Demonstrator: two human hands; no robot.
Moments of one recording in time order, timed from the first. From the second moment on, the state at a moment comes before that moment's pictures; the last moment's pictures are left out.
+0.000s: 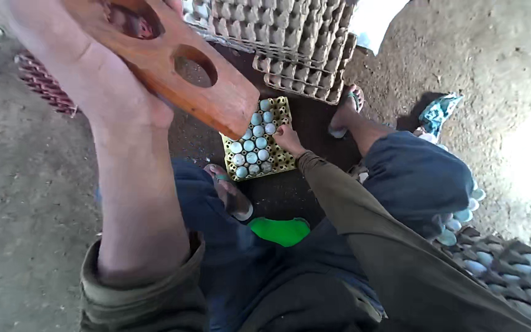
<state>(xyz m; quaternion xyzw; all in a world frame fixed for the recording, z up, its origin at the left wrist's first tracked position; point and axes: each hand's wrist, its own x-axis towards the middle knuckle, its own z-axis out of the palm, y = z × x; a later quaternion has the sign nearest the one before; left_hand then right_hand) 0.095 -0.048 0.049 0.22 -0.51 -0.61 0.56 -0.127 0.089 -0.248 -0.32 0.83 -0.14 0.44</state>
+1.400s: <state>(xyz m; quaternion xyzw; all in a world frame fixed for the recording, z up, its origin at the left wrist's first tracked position) 0.168 -0.072 0.004 0.23 -0.41 -0.70 0.54 -0.202 -0.008 -0.290 -0.24 0.76 -0.32 0.51</state>
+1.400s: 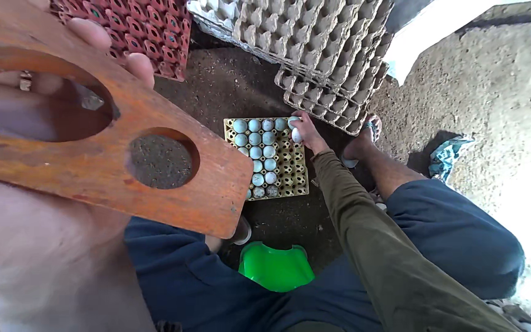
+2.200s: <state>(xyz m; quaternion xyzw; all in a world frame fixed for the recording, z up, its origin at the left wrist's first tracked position) 0.112 -0.068 0.044 0.25 -0.42 -0.64 0.59 -0.149 0.051 -0.027 -0.55 0.63 -0.41 0.35</state>
